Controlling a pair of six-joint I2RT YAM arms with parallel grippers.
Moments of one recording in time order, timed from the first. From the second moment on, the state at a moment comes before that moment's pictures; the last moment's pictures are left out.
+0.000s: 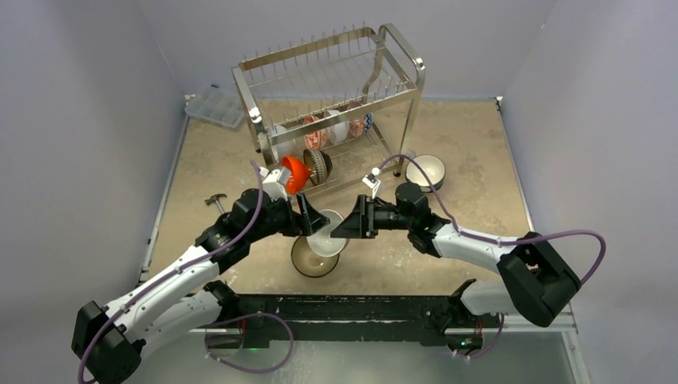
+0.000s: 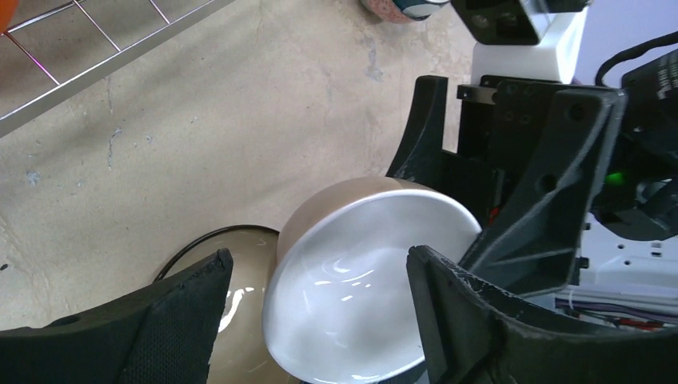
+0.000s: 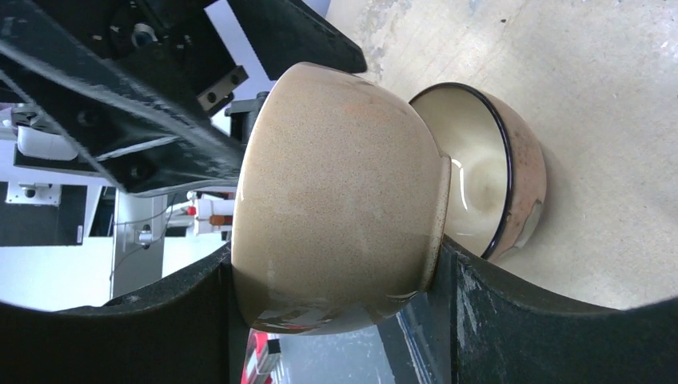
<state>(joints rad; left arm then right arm) -0.68 0.86 0.58 -0.16 0.17 -0.73 0.69 1.32 0.52 0.52 -0.75 1.00</state>
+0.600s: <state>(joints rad) -0.35 0.73 0.54 -0.18 0.40 -0.78 0.62 1.31 0.55 0.36 -0.72 0.91</state>
